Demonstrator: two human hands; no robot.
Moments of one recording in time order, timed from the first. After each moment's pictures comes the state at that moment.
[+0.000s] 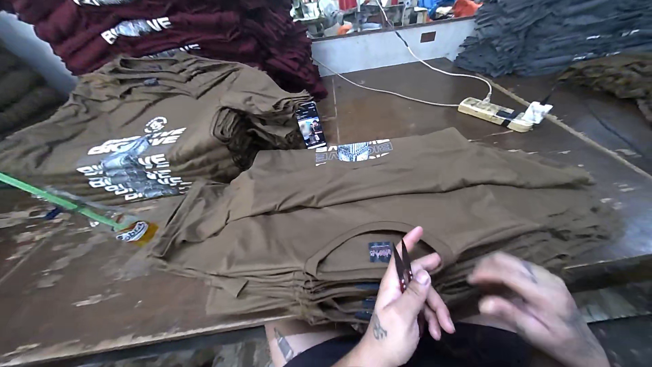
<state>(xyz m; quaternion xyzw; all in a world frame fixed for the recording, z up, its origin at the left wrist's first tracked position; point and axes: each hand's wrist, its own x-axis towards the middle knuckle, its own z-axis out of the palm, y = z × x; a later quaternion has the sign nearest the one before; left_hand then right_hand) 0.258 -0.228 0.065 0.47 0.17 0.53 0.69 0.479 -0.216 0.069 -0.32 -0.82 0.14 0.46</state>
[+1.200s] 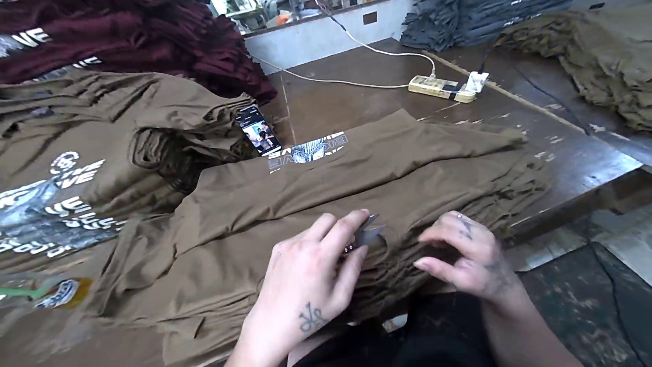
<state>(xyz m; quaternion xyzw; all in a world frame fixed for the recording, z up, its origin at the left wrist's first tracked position) 0.201 -0.178 0.137 0.88 0.37 0.29 -0.01 0.475 -0.198 0.053 -0.36 -0.78 0.03 0.52</state>
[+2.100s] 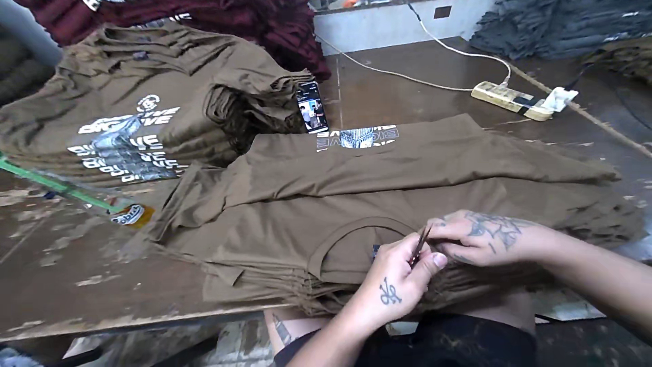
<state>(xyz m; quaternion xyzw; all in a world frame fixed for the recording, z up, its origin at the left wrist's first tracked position) 0.244 -0.189 0.065 0.69 0.36 0.42 0.46 0.462 -0.105 0.092 -0.15 -0.95 0.26 0.12</state>
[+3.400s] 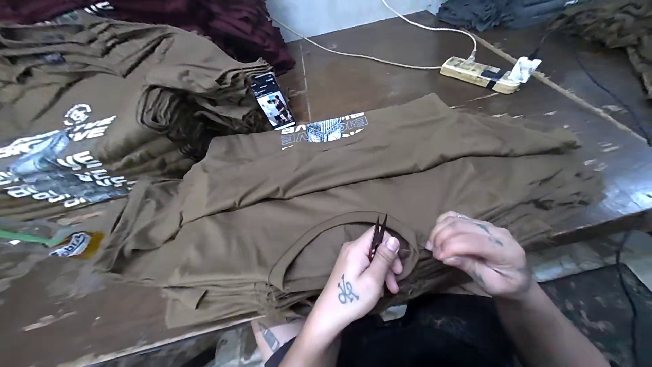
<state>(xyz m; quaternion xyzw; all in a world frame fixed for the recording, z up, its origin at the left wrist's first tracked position) 0.237 -0.189 0.069 0.67 0.37 0.39 0.52 0.477 -0.165 0.043 -0.15 -0.80 0.22 0.54</state>
